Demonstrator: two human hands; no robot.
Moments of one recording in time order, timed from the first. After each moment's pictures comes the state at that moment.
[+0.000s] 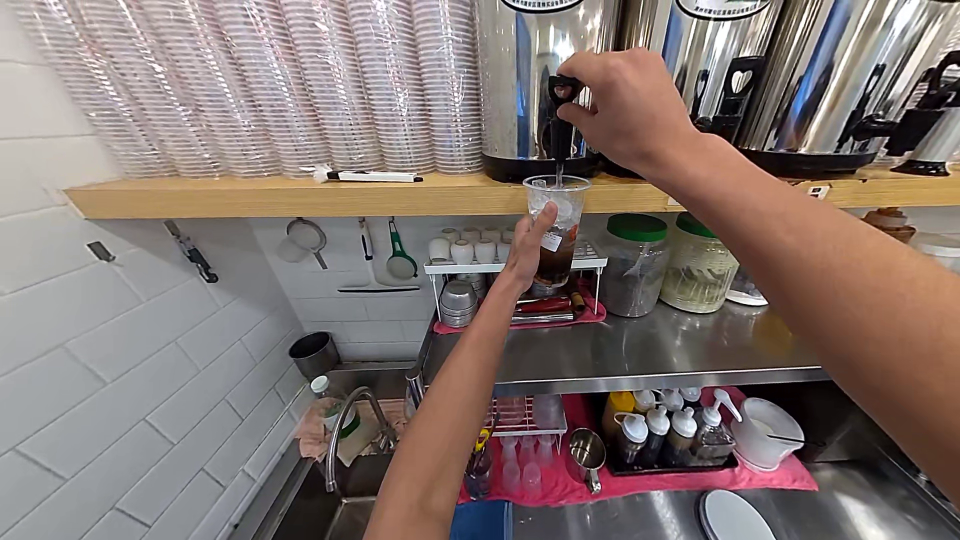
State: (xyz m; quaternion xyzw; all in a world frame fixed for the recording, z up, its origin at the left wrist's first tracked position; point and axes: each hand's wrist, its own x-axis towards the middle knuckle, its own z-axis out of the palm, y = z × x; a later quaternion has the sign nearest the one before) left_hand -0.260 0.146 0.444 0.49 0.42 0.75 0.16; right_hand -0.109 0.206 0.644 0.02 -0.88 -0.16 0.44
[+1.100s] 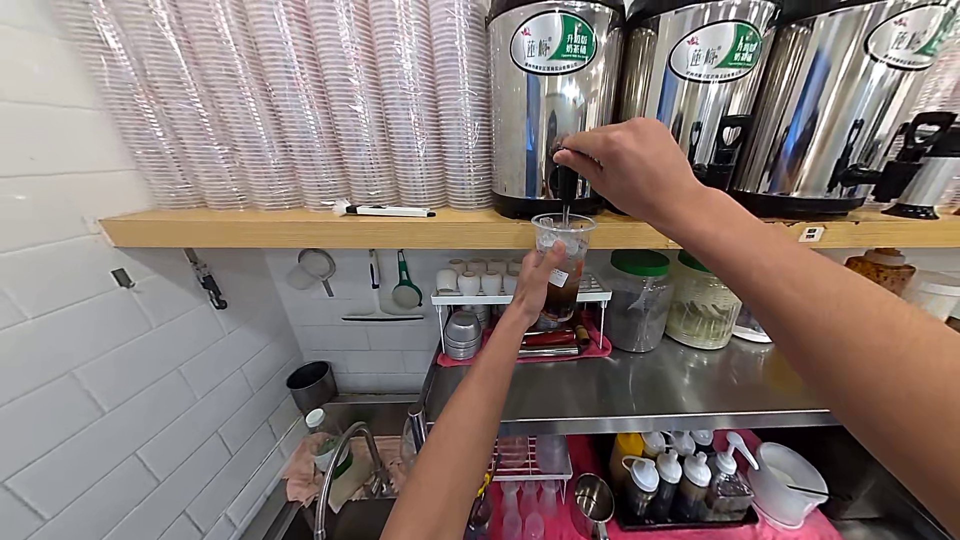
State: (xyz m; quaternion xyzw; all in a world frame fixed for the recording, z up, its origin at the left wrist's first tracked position) left_hand -0.257 0.143 0.446 0.48 0.43 0.75 0.15; right_hand -0.106 0.213 0.641 0.07 -0.87 -0.23 0.44
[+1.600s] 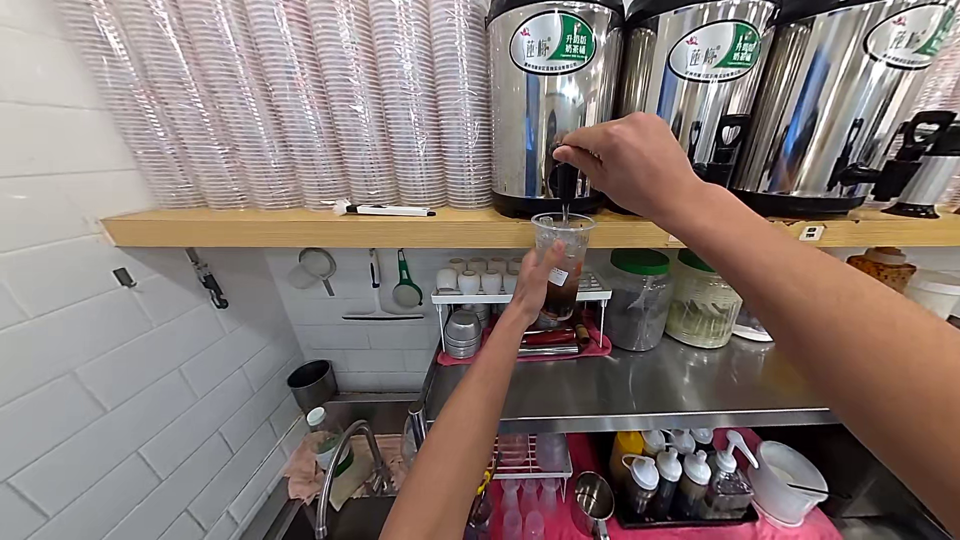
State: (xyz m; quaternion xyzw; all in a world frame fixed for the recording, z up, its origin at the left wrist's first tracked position) left_hand -0.259 0.145 0.444 0.48 0.43 0.75 0.14; right_hand -0.105 0.212 0.645 0.05 -0.87 -0.22 0.43
